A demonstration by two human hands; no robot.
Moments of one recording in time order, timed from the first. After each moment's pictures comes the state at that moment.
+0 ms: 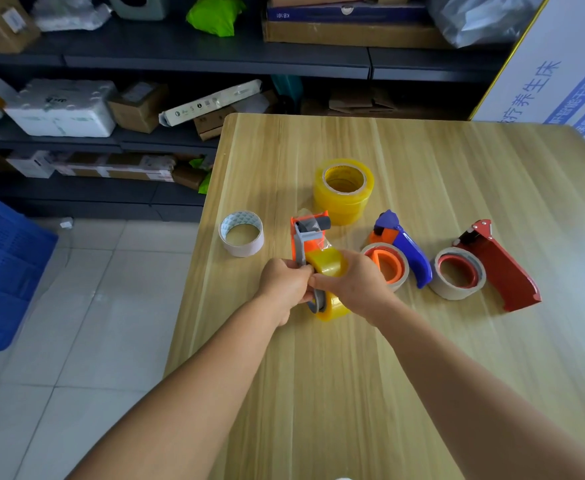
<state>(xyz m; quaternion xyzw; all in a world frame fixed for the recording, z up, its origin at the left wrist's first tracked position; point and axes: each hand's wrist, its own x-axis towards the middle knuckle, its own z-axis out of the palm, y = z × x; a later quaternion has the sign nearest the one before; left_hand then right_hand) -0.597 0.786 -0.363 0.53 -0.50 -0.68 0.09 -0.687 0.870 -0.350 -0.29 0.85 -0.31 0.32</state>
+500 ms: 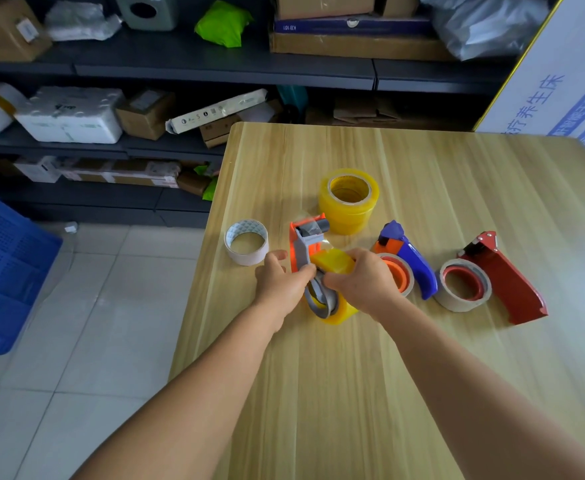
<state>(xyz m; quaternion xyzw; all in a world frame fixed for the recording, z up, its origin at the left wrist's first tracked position) -0.588 0.772 -0.364 0.52 -0.58 -0.63 0.11 -0.696 0.856 -0.340 -0.27 0.88 -0.25 0.29</state>
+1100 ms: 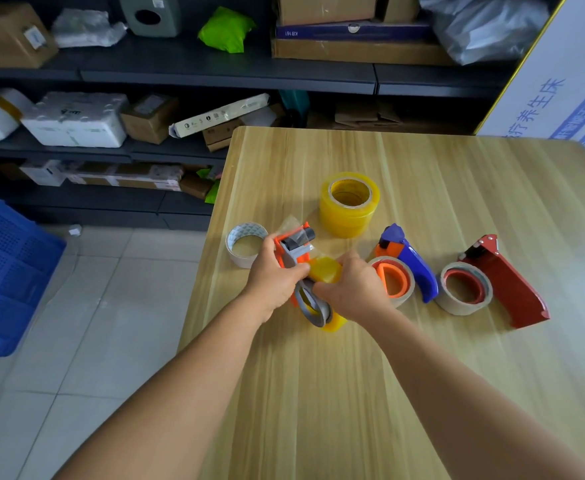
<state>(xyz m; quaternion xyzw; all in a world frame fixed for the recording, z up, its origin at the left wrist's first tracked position) -0.582 0.754 -0.357 0.43 -0.62 -0.63 0.16 -0.679 0.851 -0.334 -0.29 0.89 -0.21 0.28</state>
